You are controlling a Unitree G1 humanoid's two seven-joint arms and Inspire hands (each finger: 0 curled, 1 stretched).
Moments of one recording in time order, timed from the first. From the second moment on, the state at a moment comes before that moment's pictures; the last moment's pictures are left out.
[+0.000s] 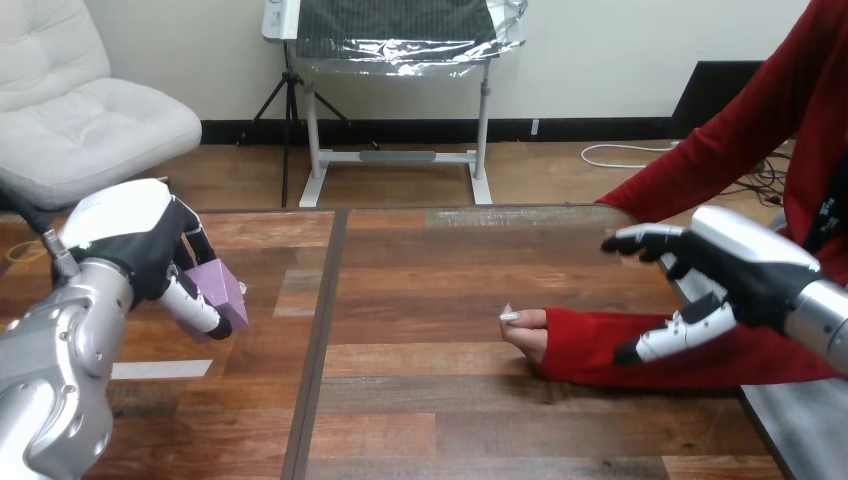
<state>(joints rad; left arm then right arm) -0.33 0.69 -0.24 0.06 0.71 0.40 -0.33 -0.42 -0.72 0.09 0.64 -0.47 -0.48 0.37</state>
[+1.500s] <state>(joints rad) -0.33 0.69 -0.23 0.06 0.69 0.37 -0.33 -0.47 -0.70 0.26 0.78 -0.61 -0.41 0.28</state>
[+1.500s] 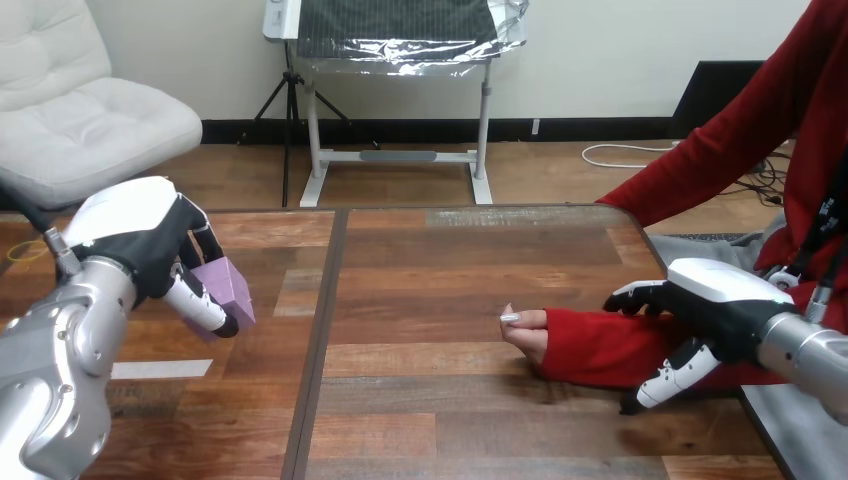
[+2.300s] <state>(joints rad) -0.32 0.69 -0.22 0.03 0.69 0.37 -0.34 -0.54 -0.66 0.35 0.91 -0.67 -0.41 0.17</state>
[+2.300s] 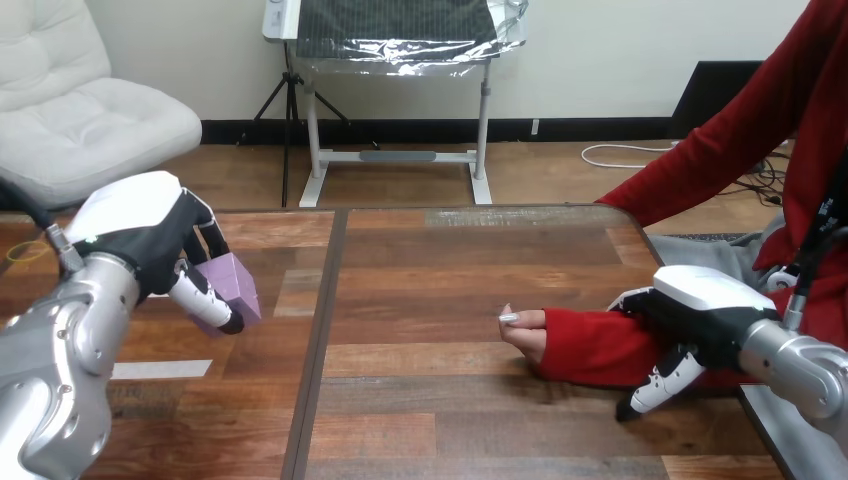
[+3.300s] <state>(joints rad) -0.32 0.69 -0.21 0.03 0.66 0.35 -0.33 -0.60 -0.61 0.37 1.03 -0.66 -0.43 0.13</state>
